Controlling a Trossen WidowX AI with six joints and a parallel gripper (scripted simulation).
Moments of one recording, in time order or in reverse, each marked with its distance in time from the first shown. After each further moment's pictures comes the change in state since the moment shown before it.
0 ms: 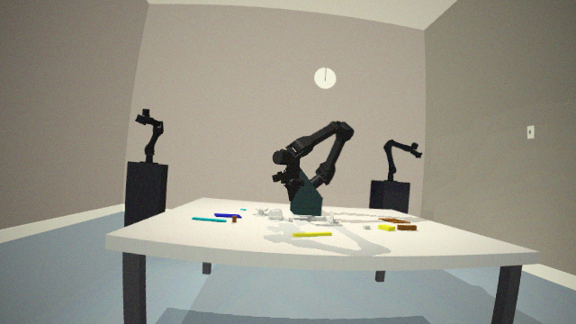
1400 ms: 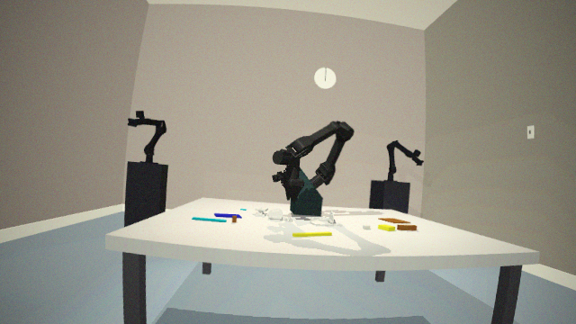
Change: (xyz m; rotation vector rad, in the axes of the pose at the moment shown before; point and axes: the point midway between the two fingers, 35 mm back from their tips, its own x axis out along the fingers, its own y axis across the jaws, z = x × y) arm 0.000 0.000 0.000 0.000 0.000 0.000
